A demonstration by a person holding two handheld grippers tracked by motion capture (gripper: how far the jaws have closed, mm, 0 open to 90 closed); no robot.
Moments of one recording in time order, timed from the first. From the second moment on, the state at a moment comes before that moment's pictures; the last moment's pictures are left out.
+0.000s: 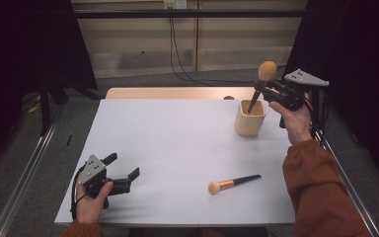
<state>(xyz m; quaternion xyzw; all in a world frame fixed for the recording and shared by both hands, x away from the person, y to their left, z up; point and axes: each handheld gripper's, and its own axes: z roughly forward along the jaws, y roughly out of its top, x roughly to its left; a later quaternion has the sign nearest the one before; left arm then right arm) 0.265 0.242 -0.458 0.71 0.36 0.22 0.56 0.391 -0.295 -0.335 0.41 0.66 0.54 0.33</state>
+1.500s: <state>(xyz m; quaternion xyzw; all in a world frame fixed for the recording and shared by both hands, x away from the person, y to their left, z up) 0.268 0.243 -0.459 0.72 0.36 0.22 0.55 0.403 -0.297 -0.394 0.45 0.68 0.50 0.29</state>
